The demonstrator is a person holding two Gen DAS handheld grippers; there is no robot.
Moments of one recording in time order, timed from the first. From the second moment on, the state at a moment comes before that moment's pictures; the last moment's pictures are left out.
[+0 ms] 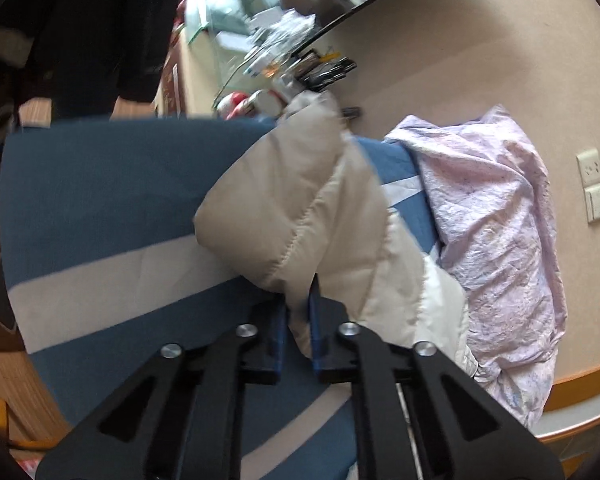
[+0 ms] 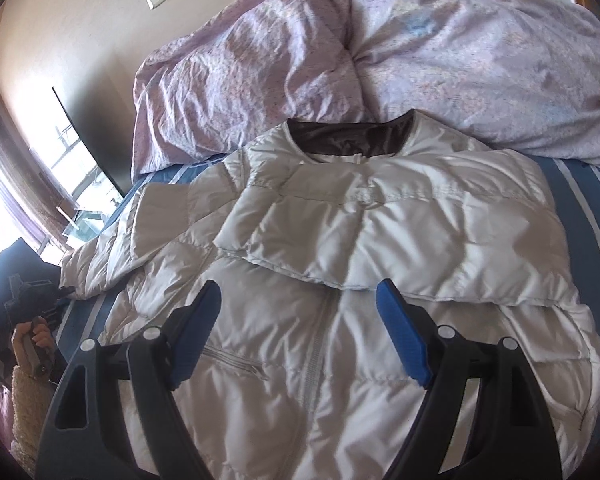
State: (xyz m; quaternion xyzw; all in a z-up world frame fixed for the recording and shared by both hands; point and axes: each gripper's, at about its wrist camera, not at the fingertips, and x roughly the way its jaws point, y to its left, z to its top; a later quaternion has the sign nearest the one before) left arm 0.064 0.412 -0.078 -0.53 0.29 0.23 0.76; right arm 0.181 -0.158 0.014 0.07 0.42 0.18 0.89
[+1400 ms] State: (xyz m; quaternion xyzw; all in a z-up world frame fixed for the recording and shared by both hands) left arm 0.212 -0.037 0.026 -0.14 0.40 -0.17 0.89; right arm 0.145 -0.321 0.017 0.16 0.38 0.06 0.91
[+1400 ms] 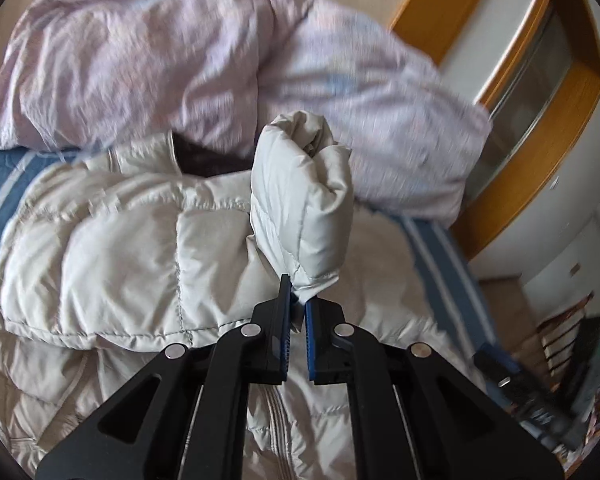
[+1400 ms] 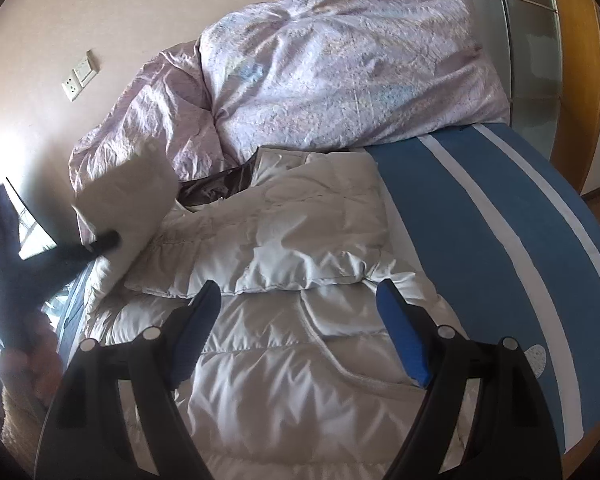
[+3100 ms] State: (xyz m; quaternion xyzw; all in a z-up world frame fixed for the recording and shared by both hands) left arm 0.085 0.204 -0.040 -0.10 0.42 0.02 0.90; right arm 0.261 -0.231 -0.048 0.18 0.52 0.10 0.83
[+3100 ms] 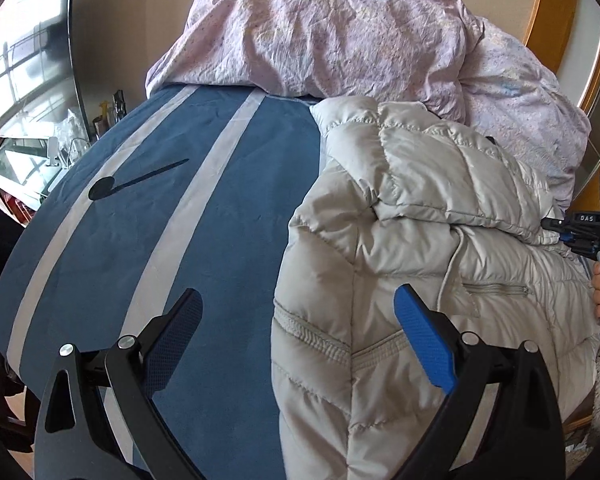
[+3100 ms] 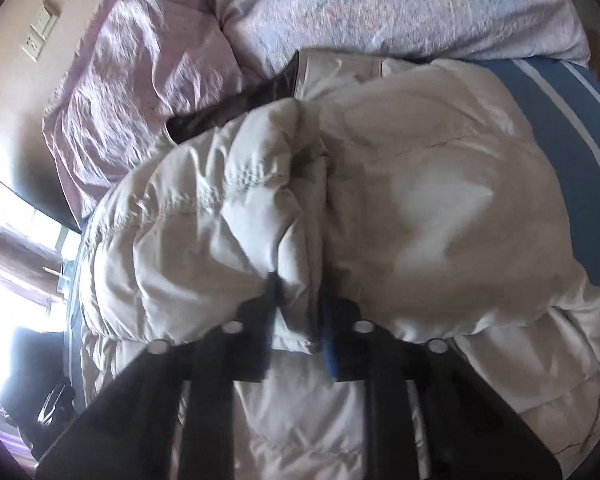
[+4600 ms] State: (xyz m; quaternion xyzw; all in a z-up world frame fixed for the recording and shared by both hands) left arm 0.015 0.207 -0.093 -0.33 0.48 -0.17 0.79; right arm 0.056 -0.435 -0.102 0.35 0.55 0.19 0.74
